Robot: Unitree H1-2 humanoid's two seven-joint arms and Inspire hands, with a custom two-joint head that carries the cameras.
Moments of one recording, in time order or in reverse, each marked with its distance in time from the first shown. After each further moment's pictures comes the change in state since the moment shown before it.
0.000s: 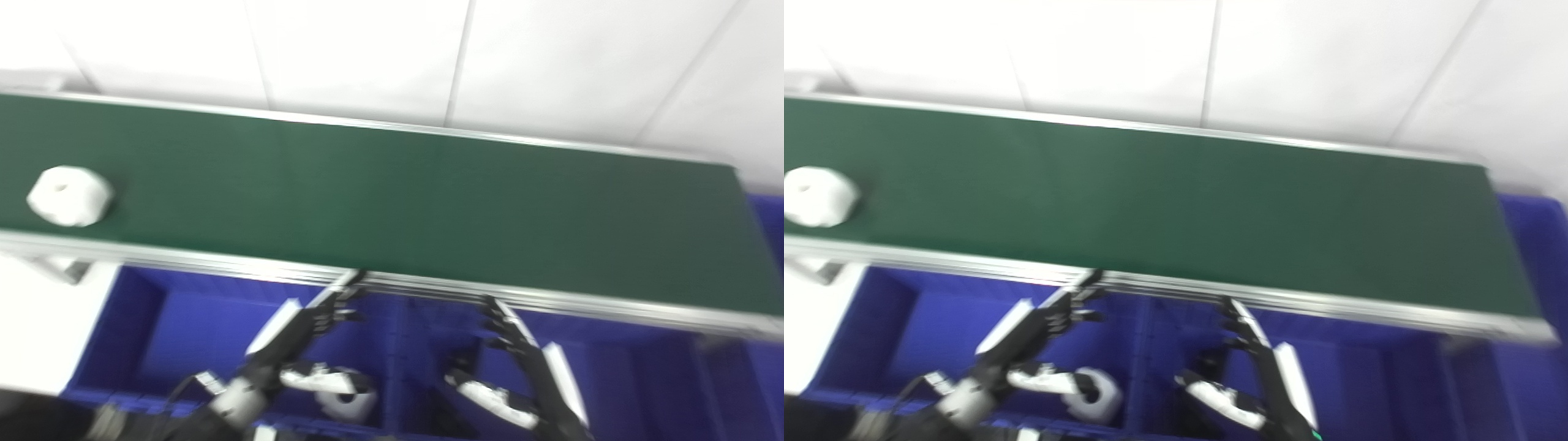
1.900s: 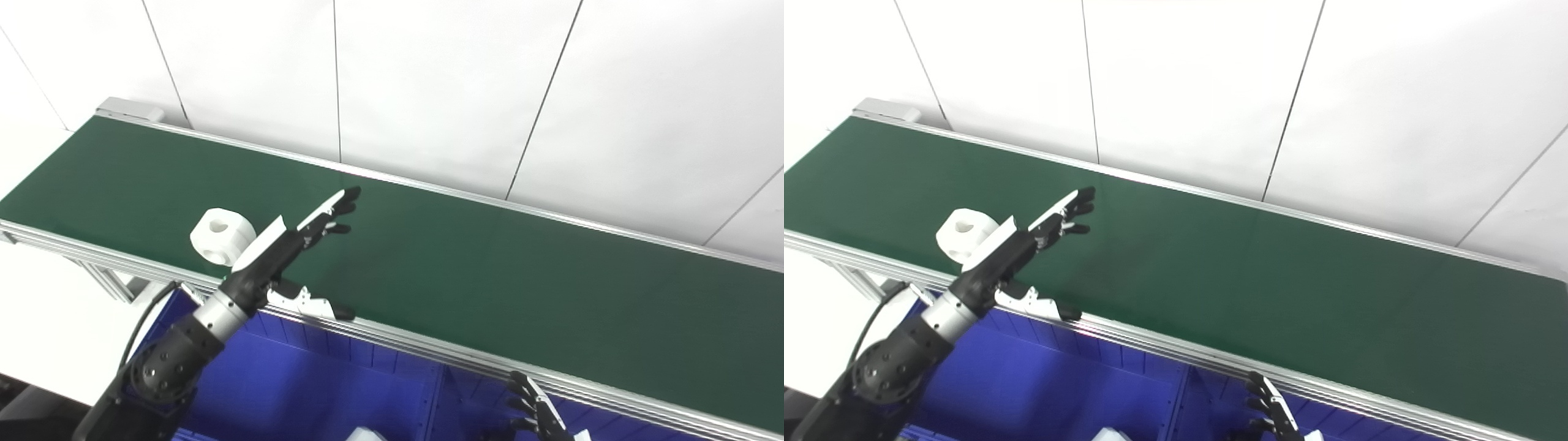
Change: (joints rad) left arm -0.310 0.243 0.265 -0.059 -0.004 0.032 0.047; right arm -0.072 0.056 -0.002 0.194 -0.034 -0.157 -0.045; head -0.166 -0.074
